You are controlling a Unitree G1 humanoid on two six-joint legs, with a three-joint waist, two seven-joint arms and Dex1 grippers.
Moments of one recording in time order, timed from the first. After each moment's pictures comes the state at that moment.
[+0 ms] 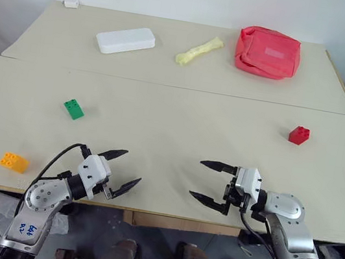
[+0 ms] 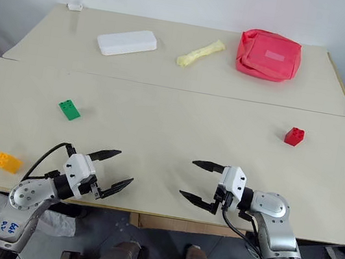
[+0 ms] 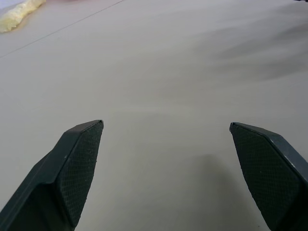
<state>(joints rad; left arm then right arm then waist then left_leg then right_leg) 0.09 0.49 0.03 -0.17 -0.19 -0.11 -0.70 -0.18 -0.50 0.08 0.04 0.36 -0.16 1.16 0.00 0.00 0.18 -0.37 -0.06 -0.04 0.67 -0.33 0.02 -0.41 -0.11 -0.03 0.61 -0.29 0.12</state>
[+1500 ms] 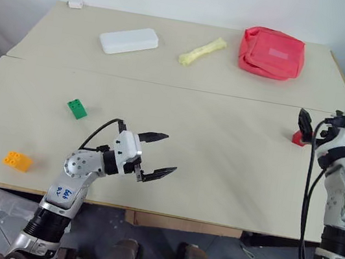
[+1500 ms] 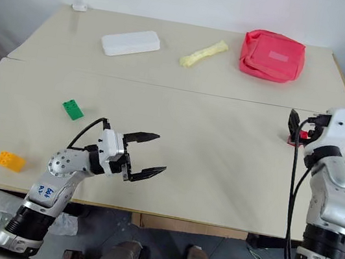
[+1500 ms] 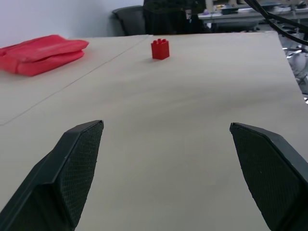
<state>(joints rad) -0.23 0.39 -0.10 -0.11 -0.28 -0.01 -0.83 -0.52 -0.57 -0.33 0.22 0.25 0.30 0.25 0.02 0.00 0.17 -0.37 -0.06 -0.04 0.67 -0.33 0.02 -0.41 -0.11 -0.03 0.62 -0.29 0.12</state>
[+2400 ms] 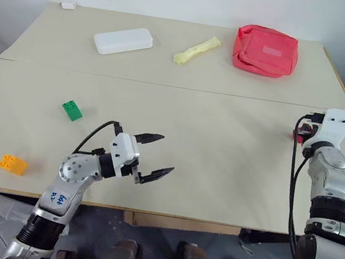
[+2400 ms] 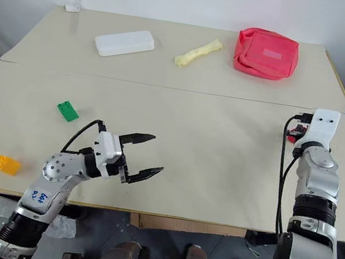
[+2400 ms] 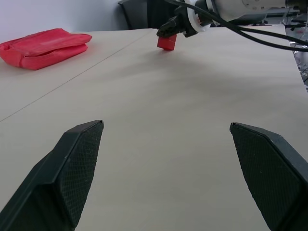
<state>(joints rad) -0.19 0.42 -0.09 -0.18 -0.27 0.02 -0.78 -0.72 -0.56 -0.28 0.60 0.15 0.34 0.16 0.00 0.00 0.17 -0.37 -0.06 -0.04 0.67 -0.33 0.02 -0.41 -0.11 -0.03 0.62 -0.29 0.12</state>
